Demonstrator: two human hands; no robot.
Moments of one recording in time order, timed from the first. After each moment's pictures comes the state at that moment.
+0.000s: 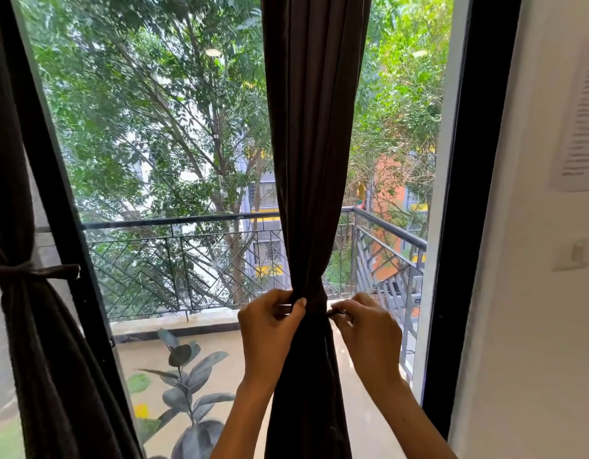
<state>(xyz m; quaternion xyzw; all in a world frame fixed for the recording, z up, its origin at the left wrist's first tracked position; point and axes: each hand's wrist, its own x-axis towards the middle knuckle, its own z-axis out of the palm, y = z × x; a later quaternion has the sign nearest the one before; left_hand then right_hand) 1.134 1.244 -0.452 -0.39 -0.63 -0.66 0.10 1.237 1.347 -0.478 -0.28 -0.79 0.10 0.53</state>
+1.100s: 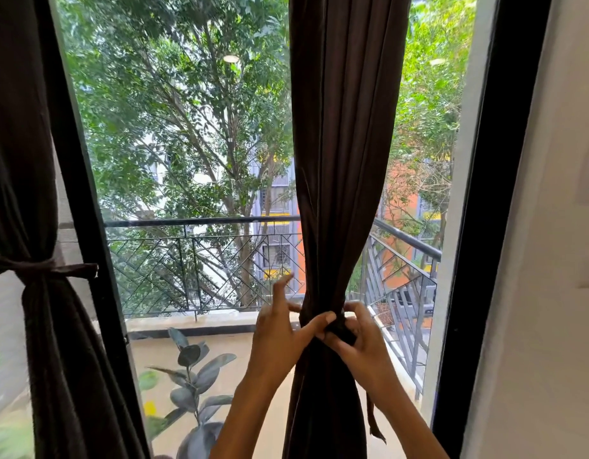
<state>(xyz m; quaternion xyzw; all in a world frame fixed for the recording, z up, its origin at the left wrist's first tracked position) 1.120 1.232 -0.449 -0.45 -0.73 -0.52 0.04 1.228 1.330 -0.479 -0.17 -0.75 0.48 0.42</state>
